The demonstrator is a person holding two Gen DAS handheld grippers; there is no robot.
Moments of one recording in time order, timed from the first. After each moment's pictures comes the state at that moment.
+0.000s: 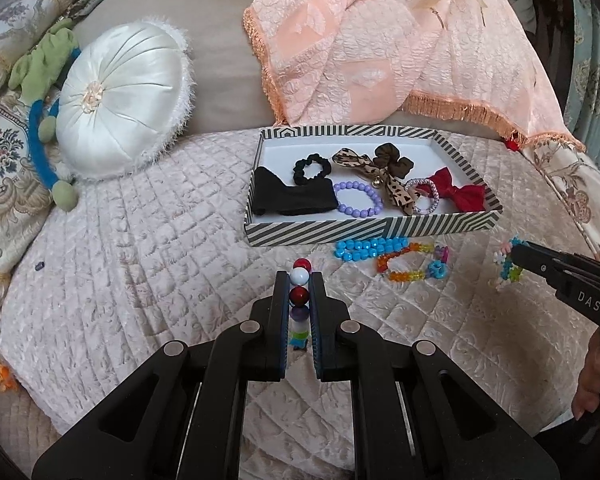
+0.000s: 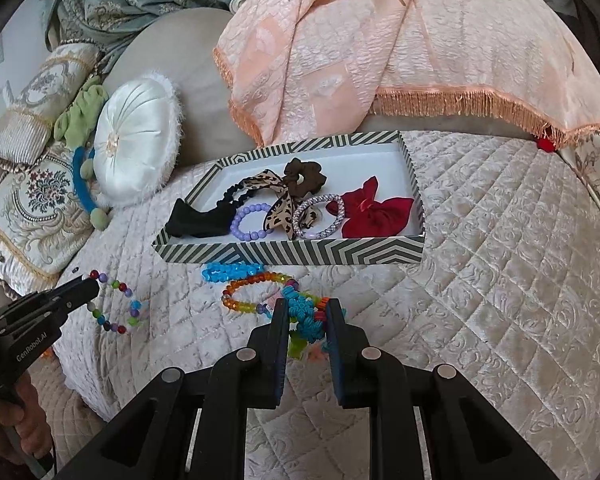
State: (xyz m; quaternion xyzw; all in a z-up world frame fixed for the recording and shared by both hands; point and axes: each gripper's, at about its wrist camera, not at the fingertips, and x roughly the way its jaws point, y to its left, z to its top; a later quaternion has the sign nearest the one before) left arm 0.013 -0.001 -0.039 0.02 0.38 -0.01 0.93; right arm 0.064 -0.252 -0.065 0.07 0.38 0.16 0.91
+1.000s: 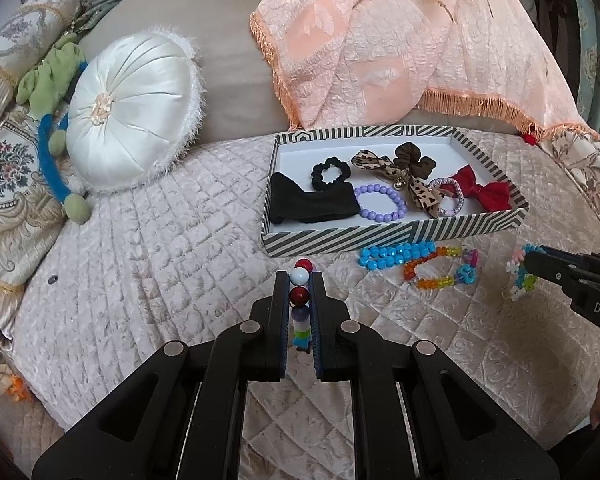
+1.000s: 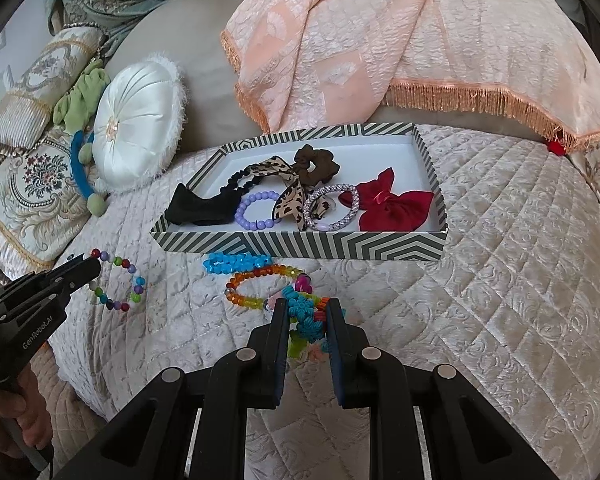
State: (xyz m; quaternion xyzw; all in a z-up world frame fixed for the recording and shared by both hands) left arm 0.026 0.000 -0.050 0.06 0.36 0.01 0.93; right arm 0.071 -0.233 -0.072 0.05 0.39 0.17 0.90
